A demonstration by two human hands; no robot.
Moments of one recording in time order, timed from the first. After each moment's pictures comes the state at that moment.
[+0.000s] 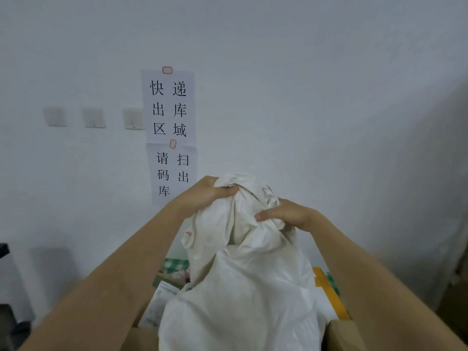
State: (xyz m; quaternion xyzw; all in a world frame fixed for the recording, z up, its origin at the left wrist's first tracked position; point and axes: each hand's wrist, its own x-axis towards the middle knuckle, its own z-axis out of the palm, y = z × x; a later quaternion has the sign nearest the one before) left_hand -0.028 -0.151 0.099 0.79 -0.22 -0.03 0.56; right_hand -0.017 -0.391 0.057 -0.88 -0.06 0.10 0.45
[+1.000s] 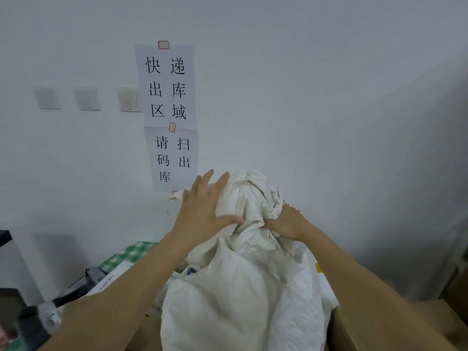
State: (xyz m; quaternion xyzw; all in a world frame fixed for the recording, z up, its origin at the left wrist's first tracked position) left_hand -0.035 -0.143 0.020 0.93 -0.21 0.22 0.22; right_hand -0.014 -0.380 -0.011 -0.93 -0.02 -0.01 0.36
